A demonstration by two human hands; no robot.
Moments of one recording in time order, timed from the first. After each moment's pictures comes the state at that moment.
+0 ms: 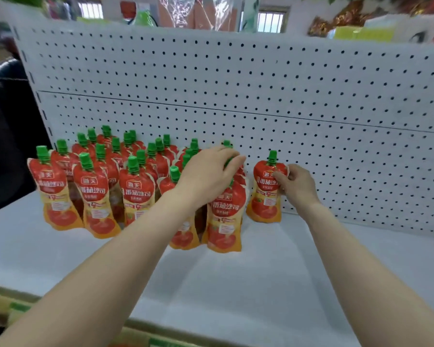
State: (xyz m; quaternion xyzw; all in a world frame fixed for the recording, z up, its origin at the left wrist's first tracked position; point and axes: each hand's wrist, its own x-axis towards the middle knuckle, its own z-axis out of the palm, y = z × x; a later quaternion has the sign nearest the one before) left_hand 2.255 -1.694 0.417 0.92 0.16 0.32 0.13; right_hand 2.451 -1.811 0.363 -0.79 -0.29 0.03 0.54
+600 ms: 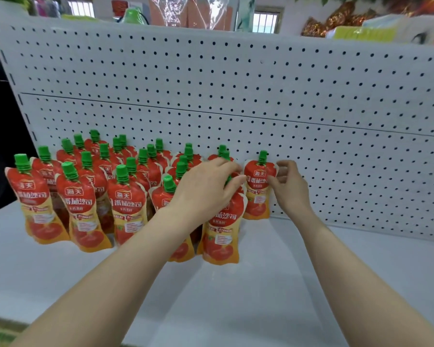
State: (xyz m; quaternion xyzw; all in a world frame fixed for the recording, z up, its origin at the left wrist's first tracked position) left_hand 2.261 -1.692 0.406 0.93 0.14 0.32 0.06; right_hand 2.456 -1.795 0.356 -0.82 -0.31 -0.07 0.48
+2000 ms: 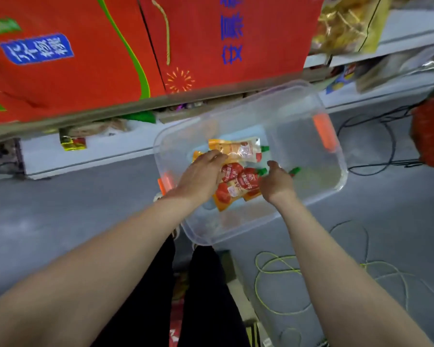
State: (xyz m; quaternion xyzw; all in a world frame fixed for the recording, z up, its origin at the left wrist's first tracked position) left_hand 2.084 -2.125 -0.141 0.93 0.05 -0.22 0.27; right_hand 2.145 -2.305 -0.161 -0.91 0.05 0.37 0.16
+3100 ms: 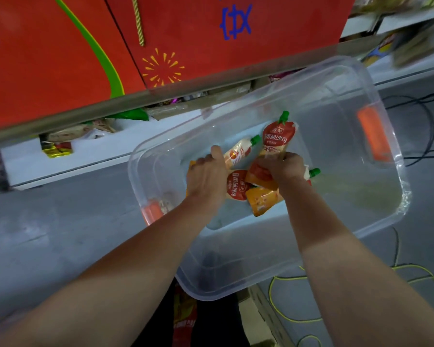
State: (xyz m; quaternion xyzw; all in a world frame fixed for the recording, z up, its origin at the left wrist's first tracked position) left_hand 2.129 -2.133 -0.244 0.96 0.16 -0.20 0.11; right_hand 2.205 -2.277 -0.261 -0.81 0.31 0.34 0.36
